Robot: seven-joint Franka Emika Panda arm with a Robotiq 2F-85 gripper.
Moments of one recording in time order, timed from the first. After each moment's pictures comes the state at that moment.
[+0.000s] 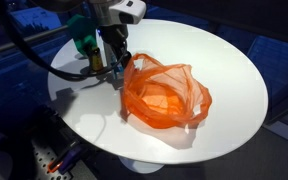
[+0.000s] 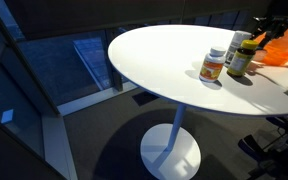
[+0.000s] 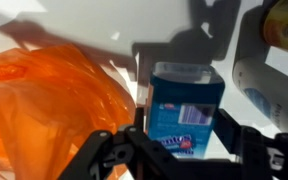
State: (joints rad) arm -0.10 -0.08 -0.06 -2.60 0.01 2.67 0.23
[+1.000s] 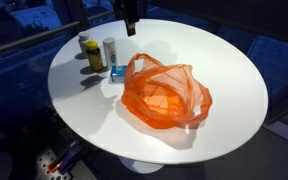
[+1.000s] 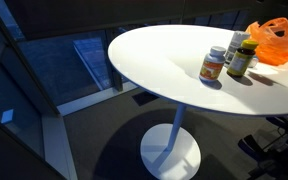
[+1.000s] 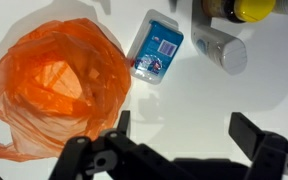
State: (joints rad) arm -0.10 -0.27 -0.08 -2.41 0.05 2.28 0.22
